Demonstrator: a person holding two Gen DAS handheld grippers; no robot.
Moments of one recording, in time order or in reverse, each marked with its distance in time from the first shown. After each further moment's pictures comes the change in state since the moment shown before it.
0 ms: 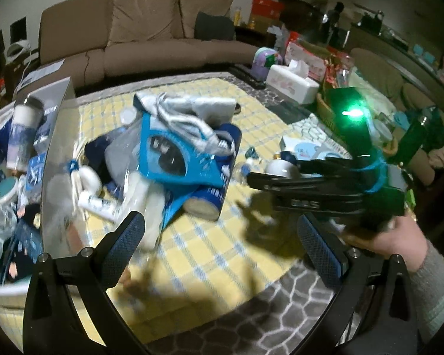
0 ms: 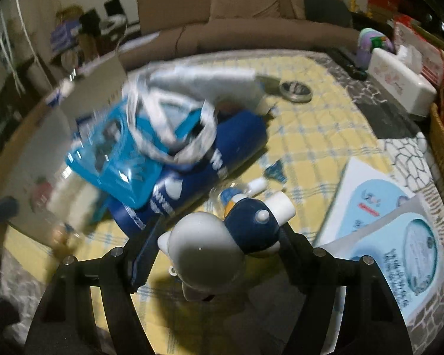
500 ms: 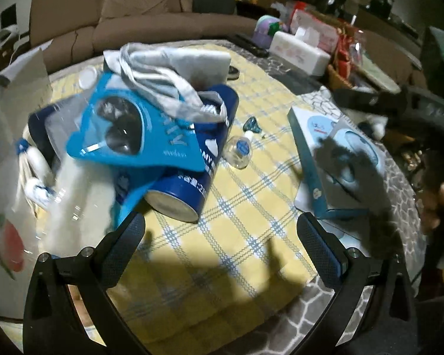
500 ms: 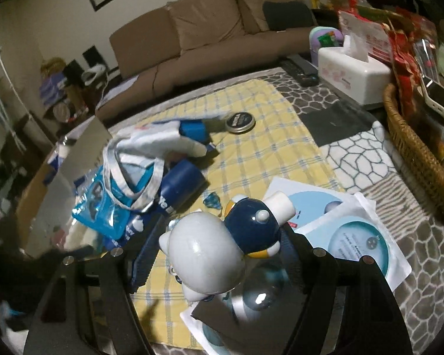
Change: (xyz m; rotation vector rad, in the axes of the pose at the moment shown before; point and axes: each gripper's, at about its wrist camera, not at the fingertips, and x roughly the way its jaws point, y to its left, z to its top) left arm 0.087 -0.014 -0.015 -0.028 0.112 0.001; right arm -0.062 -0.081 0.010 0.191 -0.116 0.043
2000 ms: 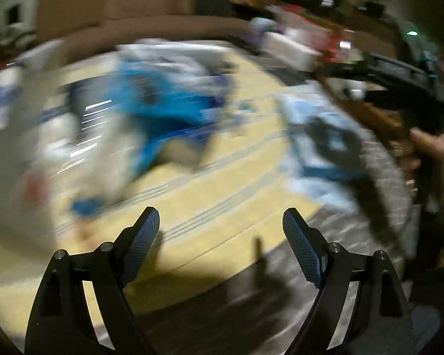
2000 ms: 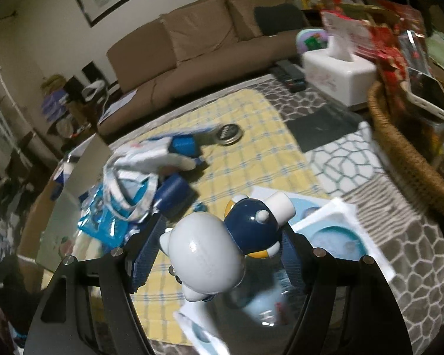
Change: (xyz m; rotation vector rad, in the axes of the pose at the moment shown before) left arm -0.060 0.016 -0.050 -0.016 -0.026 0.049; right arm -0.016 -0.023 0.005 0.031 -0.024 0.028
